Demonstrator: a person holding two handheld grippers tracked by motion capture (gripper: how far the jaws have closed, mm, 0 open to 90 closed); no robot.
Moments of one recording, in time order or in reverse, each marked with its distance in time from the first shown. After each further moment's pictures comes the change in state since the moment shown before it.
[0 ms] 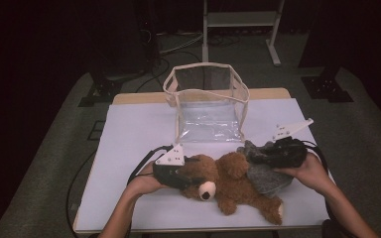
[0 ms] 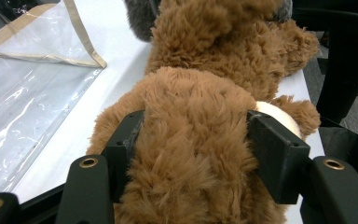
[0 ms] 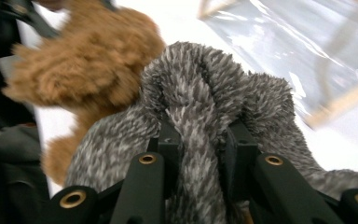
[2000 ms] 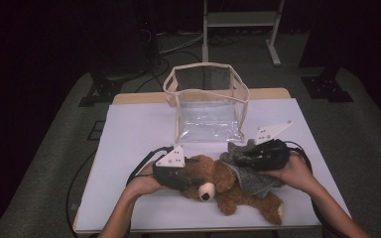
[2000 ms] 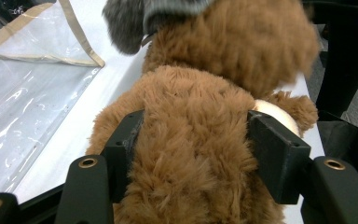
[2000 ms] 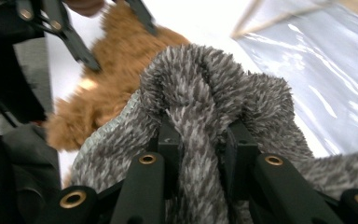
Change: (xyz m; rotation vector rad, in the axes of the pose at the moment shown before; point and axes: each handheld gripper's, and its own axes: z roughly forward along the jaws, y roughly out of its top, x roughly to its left) left arm -0.003 0.001 -0.001 0.014 -0.001 0.021; right arm 0.030 0.029 0.023 0.010 0.043 -0.110
